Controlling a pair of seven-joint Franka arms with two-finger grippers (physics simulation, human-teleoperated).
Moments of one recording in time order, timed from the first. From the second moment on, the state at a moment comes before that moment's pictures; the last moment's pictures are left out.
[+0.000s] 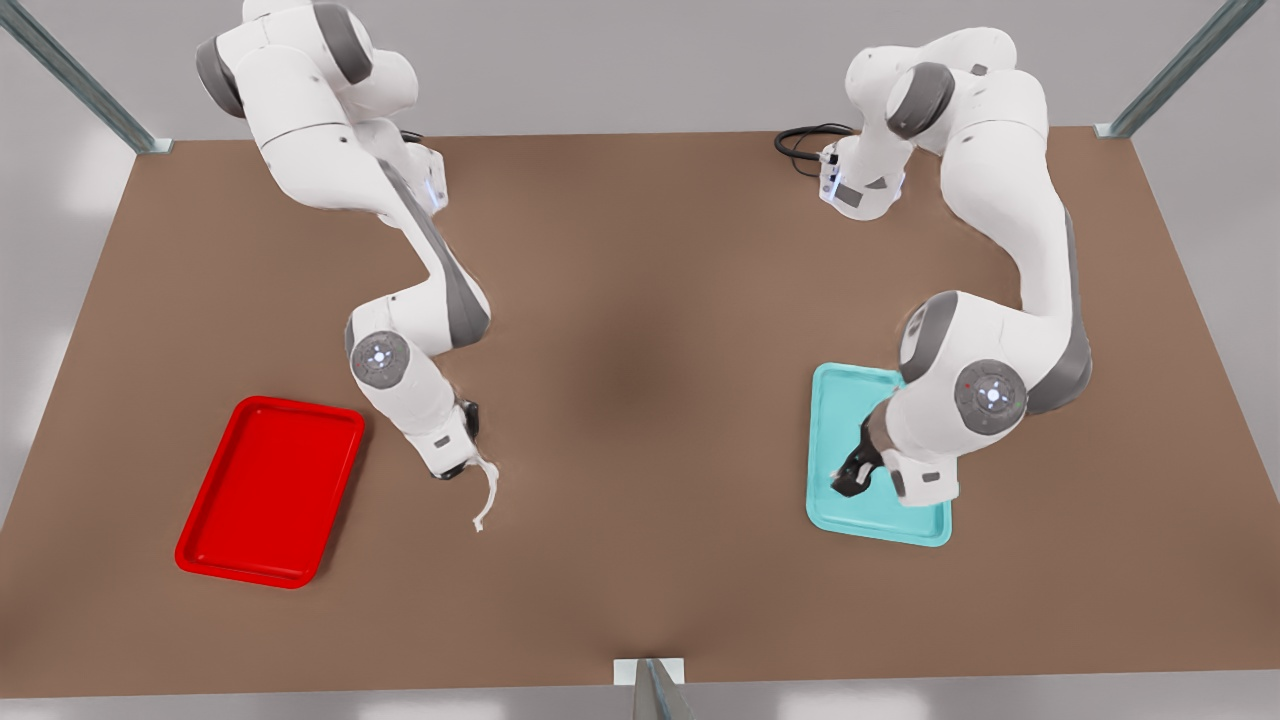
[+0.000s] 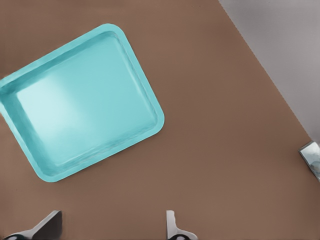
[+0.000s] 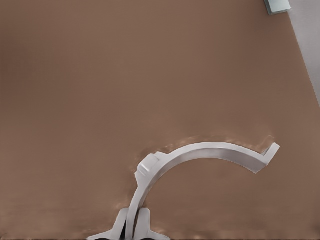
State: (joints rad) left arm -0.07 0.69 -0.27 -0.90 0.08 1.50 -1.23; right arm 0.18 0.45 0.13 -1.68 -0.05 2.24 -0.95
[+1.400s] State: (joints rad) left arm 0.03 0.44 -0.32 -1.12 0.11 1.23 0.05; right arm -0.08 0.16 0.11 -1.46 -0.08 1.63 -0.71
